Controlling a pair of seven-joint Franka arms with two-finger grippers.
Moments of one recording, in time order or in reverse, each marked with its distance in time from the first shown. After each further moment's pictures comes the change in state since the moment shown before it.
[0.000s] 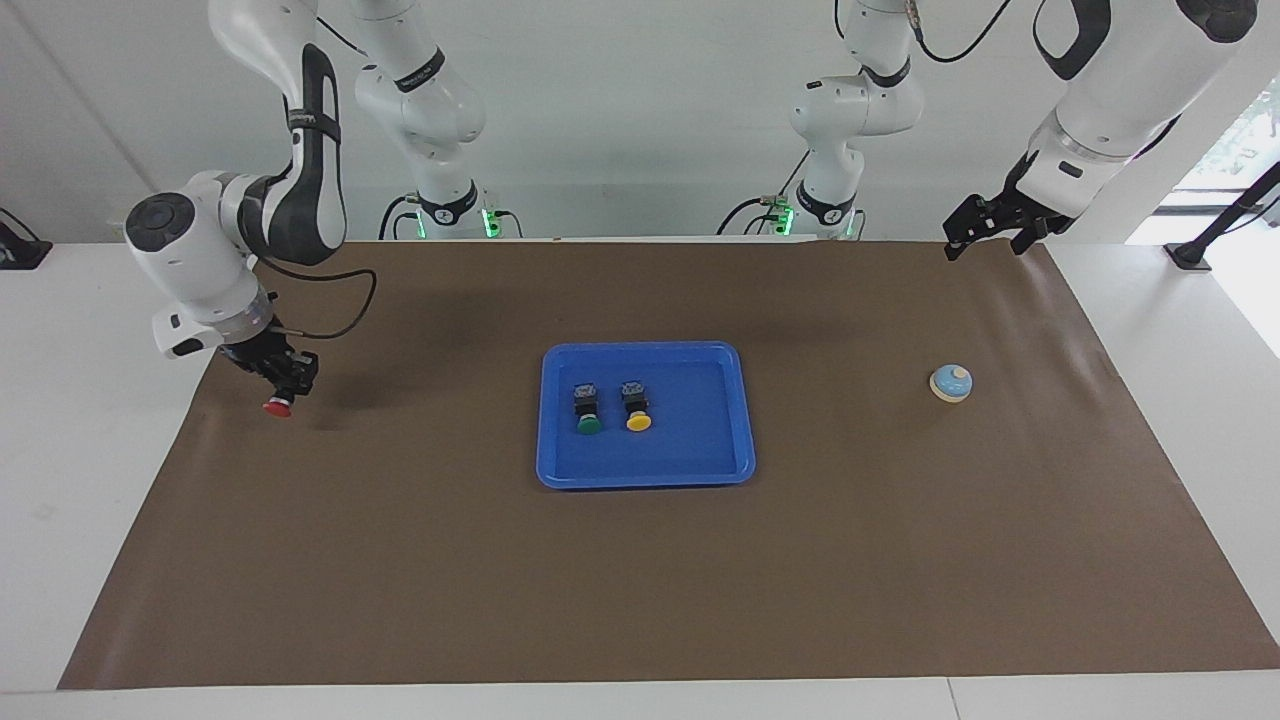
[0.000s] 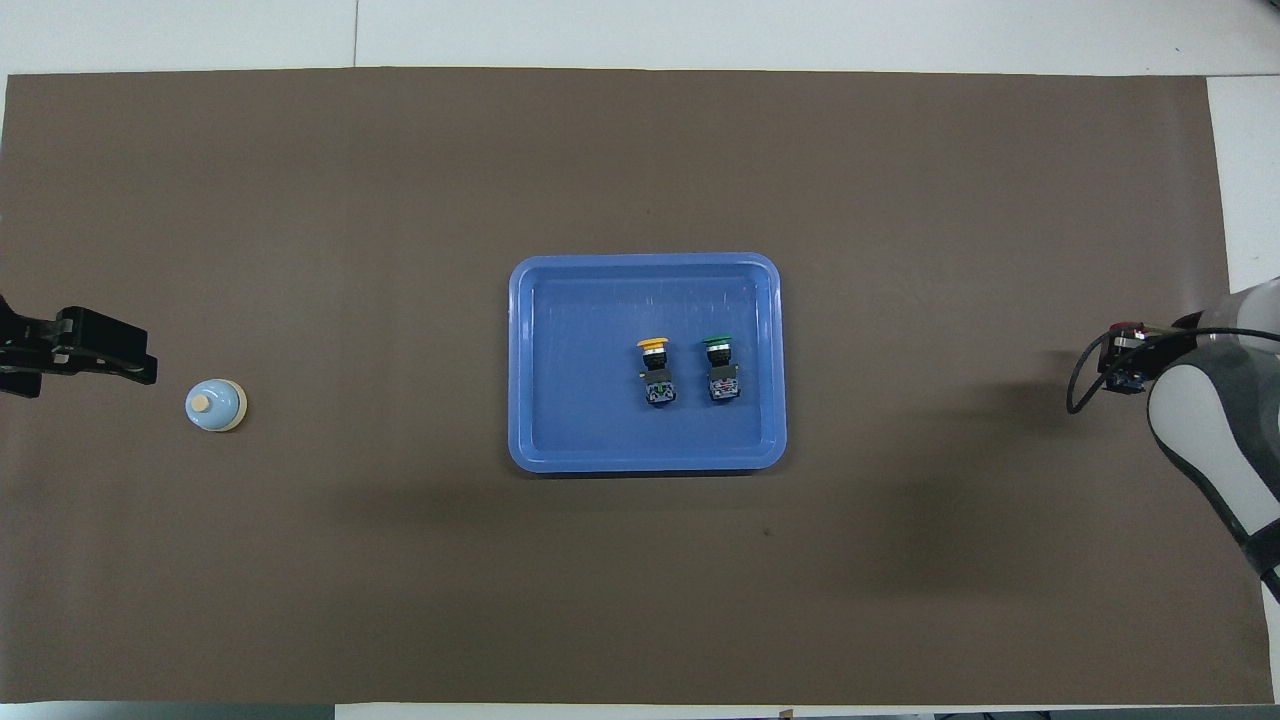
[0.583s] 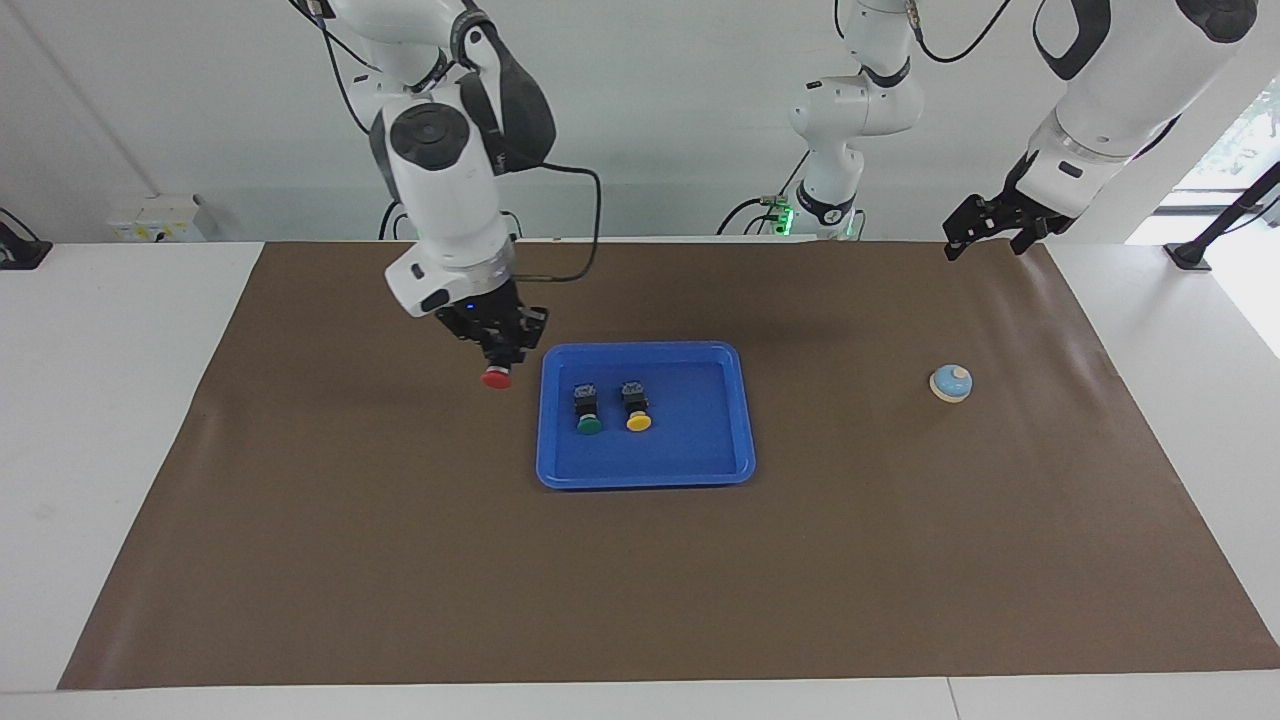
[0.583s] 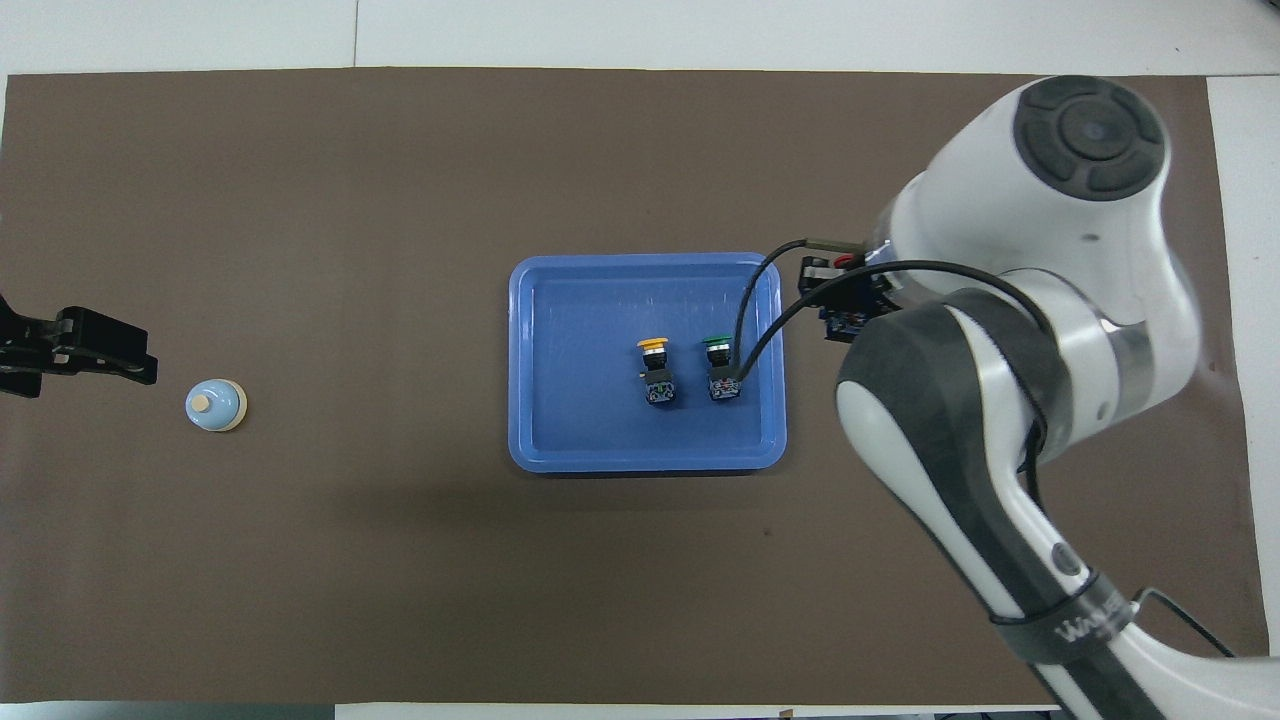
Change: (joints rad) left arm 0.000 0.000 0.000 0.000 0.000 0.000 0.000; right arm 0.486 0.113 0.101 0.387 0.076 -0.245 0.440
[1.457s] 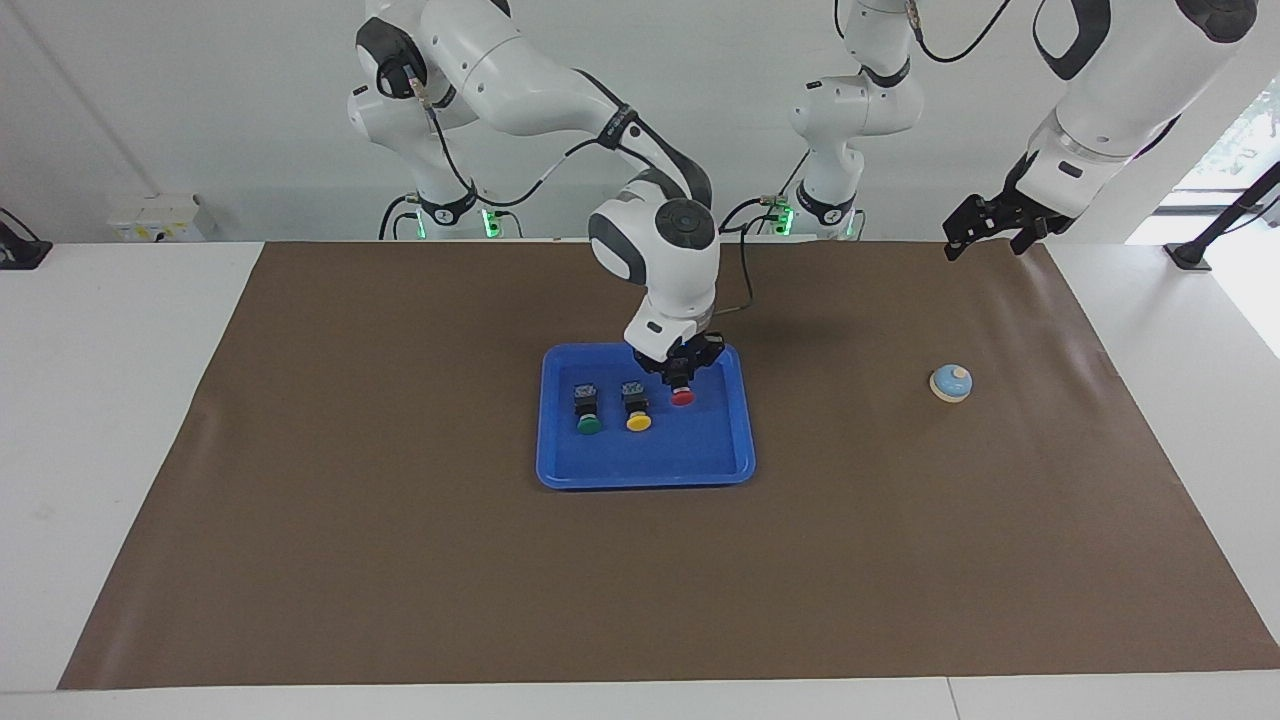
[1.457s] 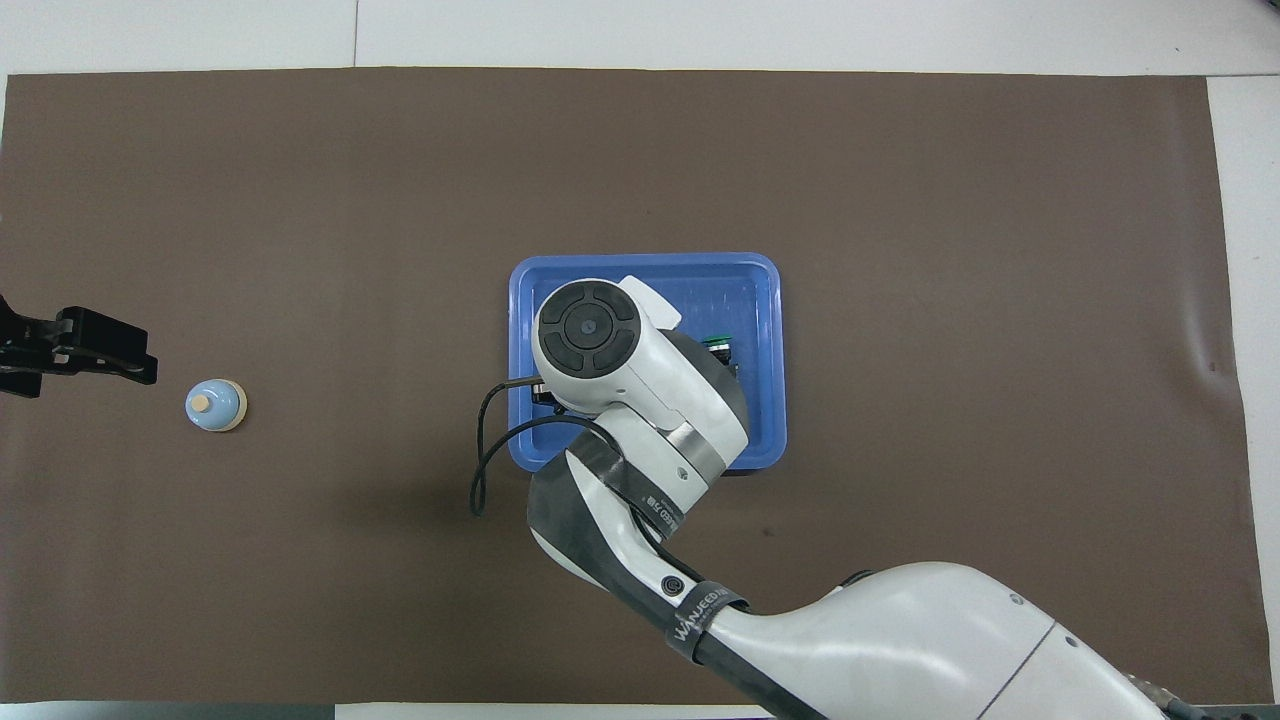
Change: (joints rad) left arm 0.000 0.000 0.000 0.000 0.000 0.000 0.000; right arm 0.323 0.339 -0.020 0.042 -0.123 0.283 0.105
